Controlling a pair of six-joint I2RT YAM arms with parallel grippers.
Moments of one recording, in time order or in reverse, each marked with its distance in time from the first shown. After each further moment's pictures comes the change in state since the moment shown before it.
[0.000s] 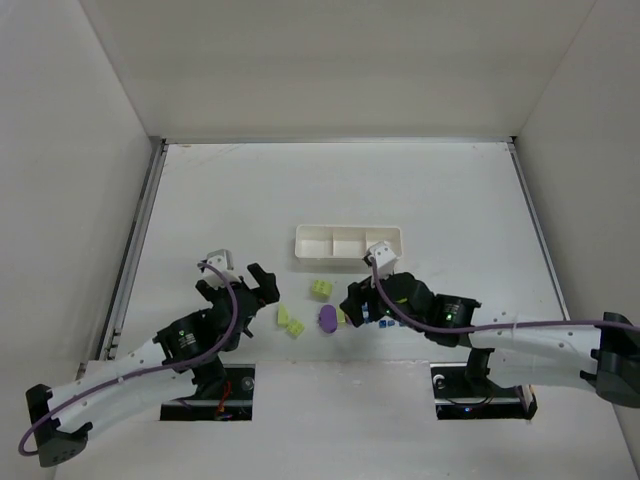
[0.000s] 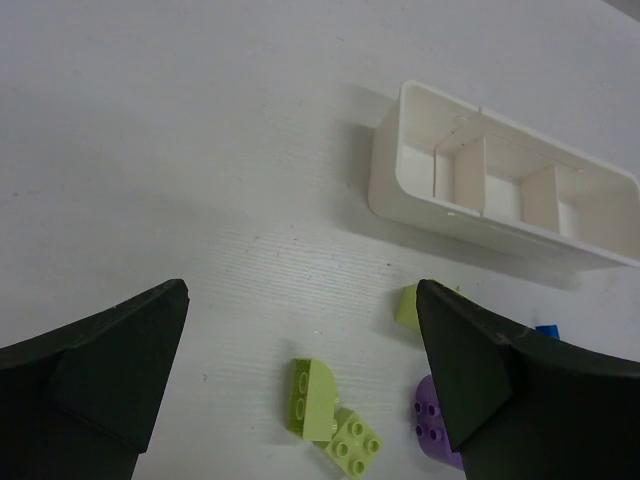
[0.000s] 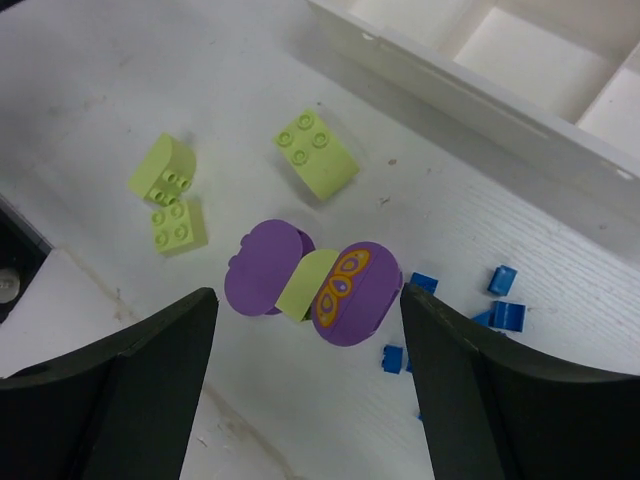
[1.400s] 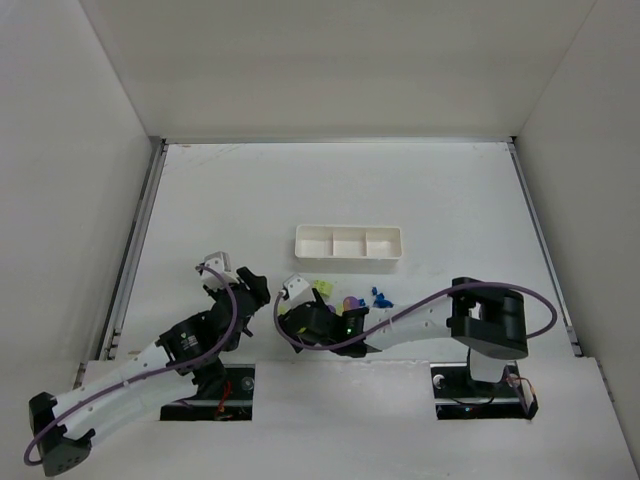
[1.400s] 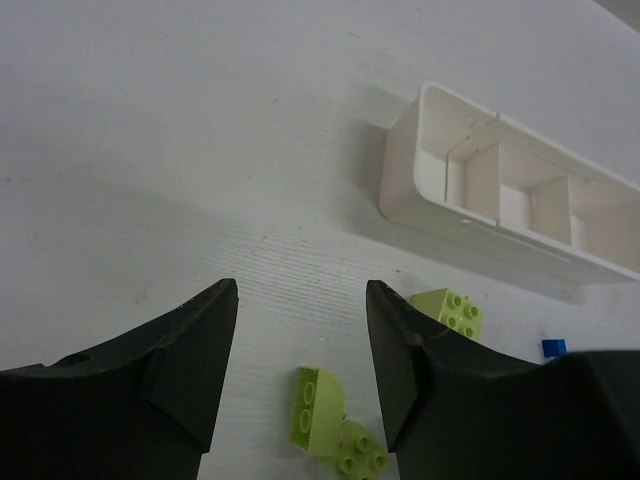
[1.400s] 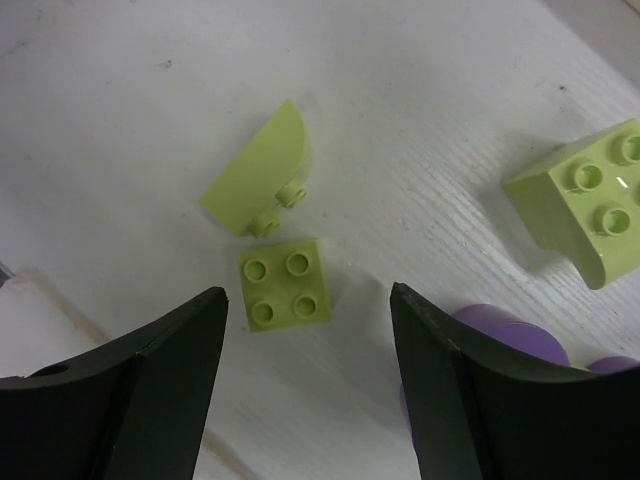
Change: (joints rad) left arm 0.063 -0.037 -0.070 0.068 0.040 -0.005; right arm 0.249 0.748 0.391 0.090 0.153 0.029
